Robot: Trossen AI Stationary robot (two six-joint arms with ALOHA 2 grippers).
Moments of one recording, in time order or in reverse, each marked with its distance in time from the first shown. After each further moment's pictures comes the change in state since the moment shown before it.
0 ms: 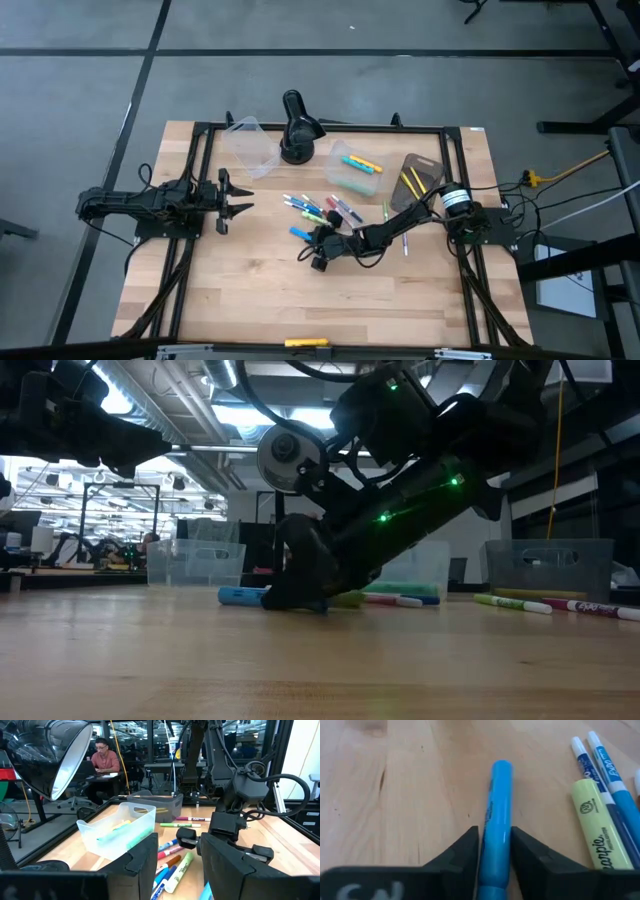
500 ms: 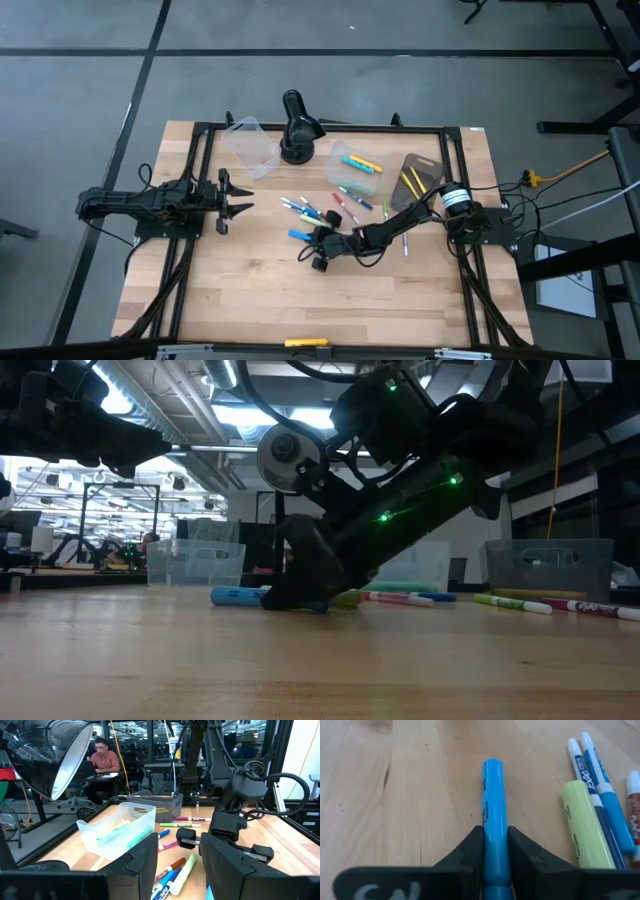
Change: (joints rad) left arm 0.000 0.000 0.000 0.000 0.000 0.000; right arm -0.005 0.002 -0.001 0.002 -0.025 -0.034
